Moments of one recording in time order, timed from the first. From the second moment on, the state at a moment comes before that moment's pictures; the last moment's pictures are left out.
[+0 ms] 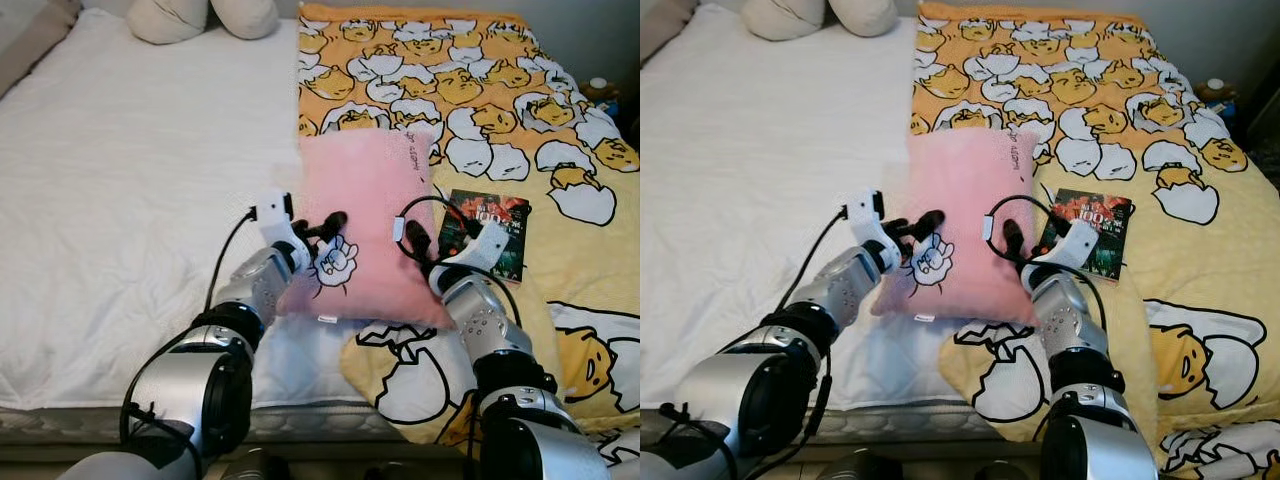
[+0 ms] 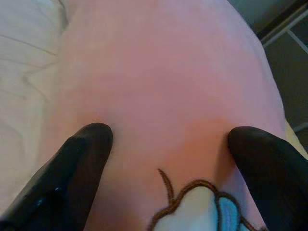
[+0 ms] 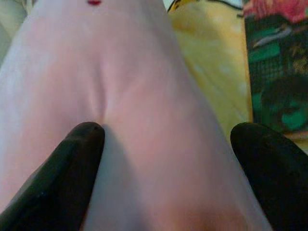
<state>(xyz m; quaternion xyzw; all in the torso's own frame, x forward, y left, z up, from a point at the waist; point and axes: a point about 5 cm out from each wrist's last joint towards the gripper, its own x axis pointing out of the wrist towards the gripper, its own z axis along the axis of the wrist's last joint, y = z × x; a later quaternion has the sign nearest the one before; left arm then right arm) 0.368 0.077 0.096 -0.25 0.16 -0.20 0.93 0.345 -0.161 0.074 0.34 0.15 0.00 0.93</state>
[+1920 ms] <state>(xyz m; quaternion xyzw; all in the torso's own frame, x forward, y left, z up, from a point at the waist) 0.341 0.079 0.086 -0.27 0.07 -0.25 0.93 0.325 -0.141 0.090 0.25 0.10 0.07 0.96</state>
